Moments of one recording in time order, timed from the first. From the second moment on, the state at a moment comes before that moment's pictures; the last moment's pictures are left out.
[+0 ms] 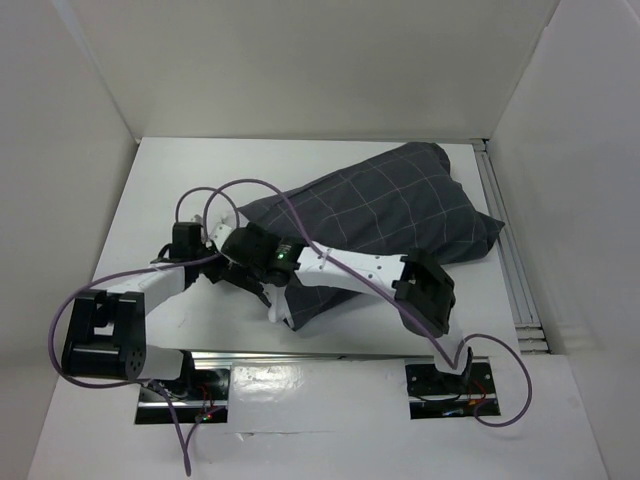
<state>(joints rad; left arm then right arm) -0.03 1.36 0.55 -0.05 0.27 -0.76 1.17 1.98 1.68 -0.53 0.33 -0.13</state>
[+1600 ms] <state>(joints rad) -0.39 0.68 0.81 -0.63 -0.06 -0.76 0.80 2.22 1.99 -0.80 0.72 0.94</state>
